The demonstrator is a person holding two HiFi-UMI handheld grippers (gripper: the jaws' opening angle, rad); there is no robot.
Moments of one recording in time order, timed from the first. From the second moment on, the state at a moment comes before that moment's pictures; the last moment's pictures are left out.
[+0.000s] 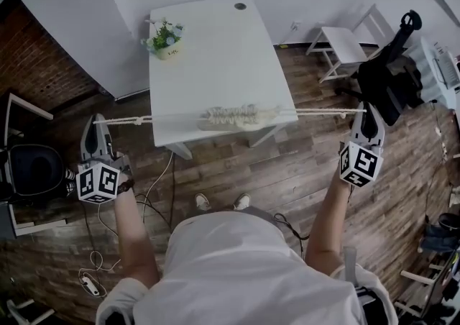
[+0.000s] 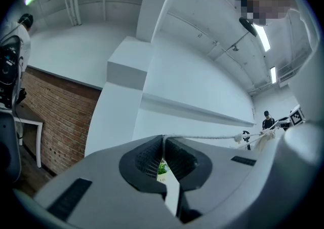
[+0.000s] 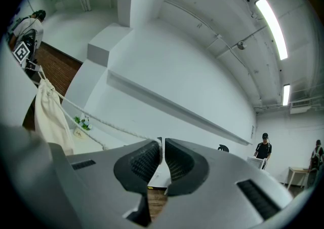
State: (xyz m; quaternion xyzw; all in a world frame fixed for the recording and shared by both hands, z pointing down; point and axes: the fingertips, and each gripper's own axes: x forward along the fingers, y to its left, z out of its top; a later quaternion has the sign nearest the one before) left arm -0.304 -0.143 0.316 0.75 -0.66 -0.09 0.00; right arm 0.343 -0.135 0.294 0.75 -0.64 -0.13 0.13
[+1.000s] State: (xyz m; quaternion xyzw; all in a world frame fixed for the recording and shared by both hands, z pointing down) left arm -0.311 -0.117 0.327 0.73 -0.67 -0.09 0.01; right arm 0.340 -0.137 0.292 0.72 -0.67 -0.12 0.12
